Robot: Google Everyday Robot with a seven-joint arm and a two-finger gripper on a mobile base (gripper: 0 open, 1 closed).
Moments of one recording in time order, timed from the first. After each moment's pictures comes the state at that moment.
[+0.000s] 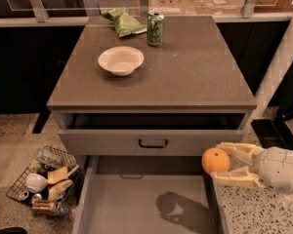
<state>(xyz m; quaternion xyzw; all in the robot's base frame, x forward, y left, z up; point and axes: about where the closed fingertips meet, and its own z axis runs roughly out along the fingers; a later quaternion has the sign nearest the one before) 0.414 -0.200 0.757 -0.49 0.66 0.24 0.52</state>
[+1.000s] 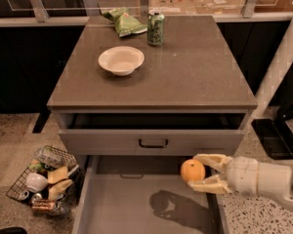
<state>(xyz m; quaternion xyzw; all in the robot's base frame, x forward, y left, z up) 0.429 -0.158 0.680 -0.50 0.66 0.26 0.50</state>
